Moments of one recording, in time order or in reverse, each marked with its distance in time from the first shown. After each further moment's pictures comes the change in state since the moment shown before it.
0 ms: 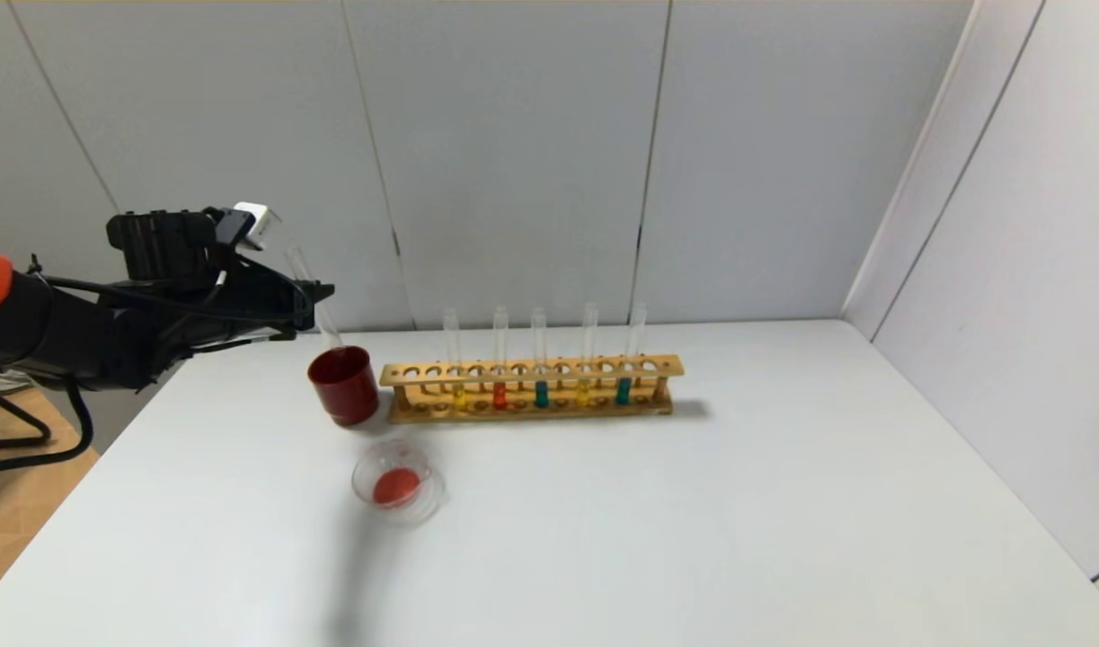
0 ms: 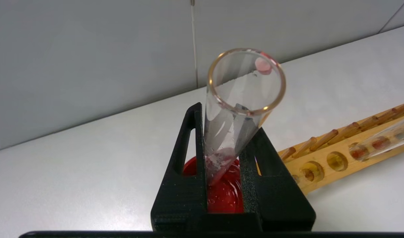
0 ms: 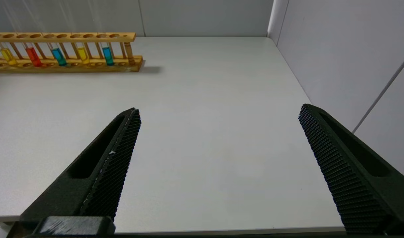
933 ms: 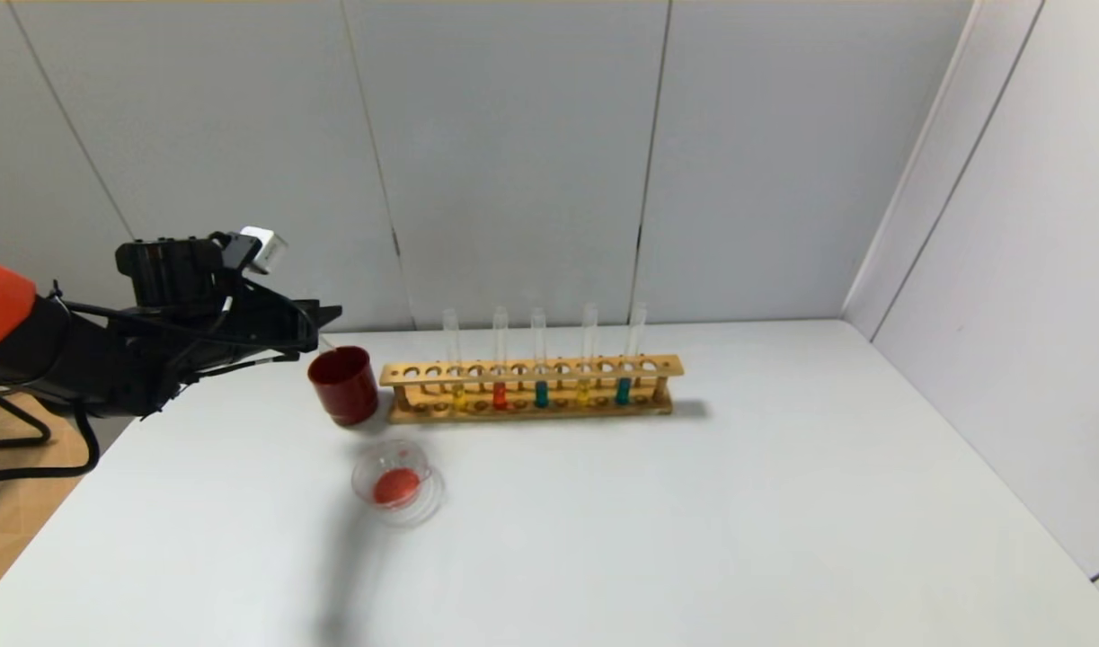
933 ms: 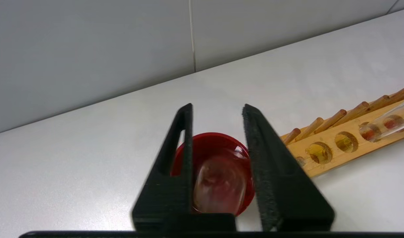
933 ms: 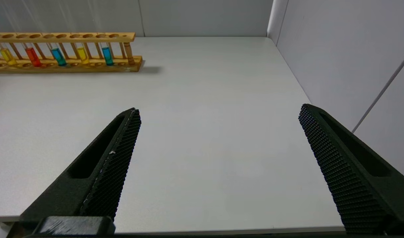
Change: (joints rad) left arm 0.000 0.021 0.089 -0.095 -0.001 0.011; right arm 0.000 0.000 0.000 0.000 0.000 0.000
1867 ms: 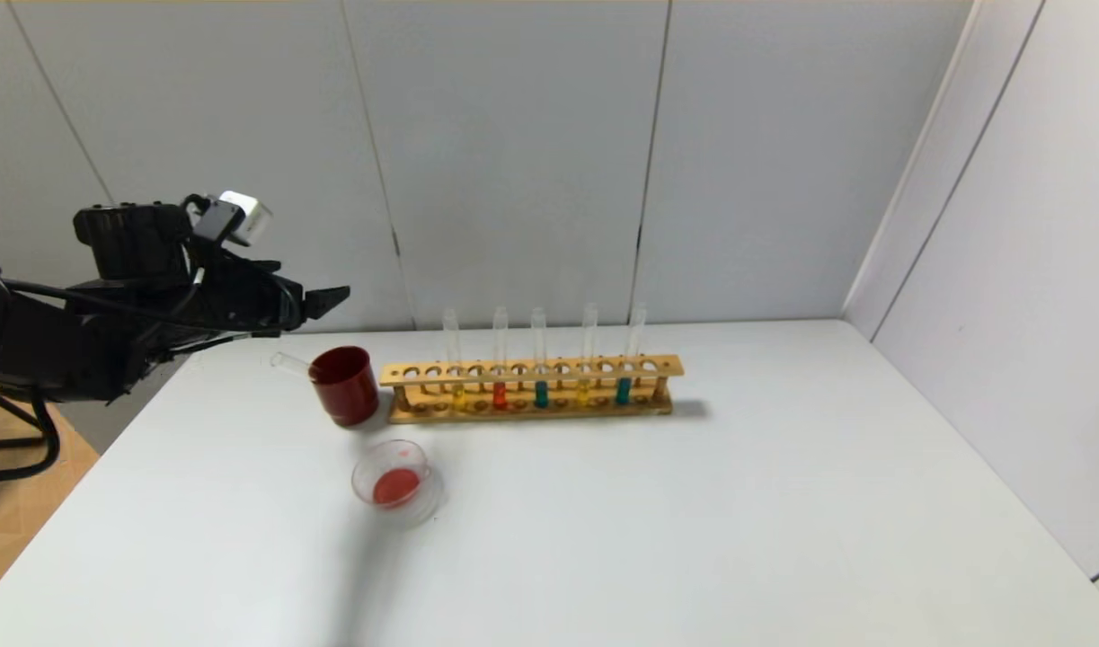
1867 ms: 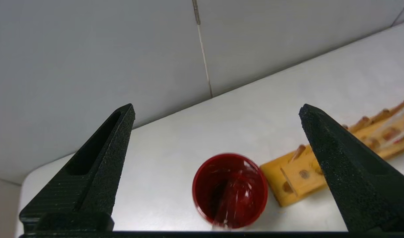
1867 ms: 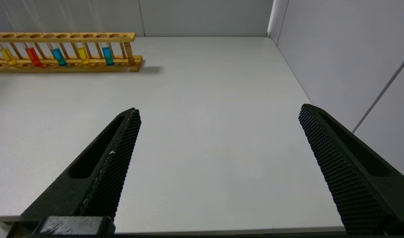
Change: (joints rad) left arm 0.000 -0.113 -0.007 0.063 0.025 0.120; right arm 0.000 0.000 0.000 0.000 0.000 0.000
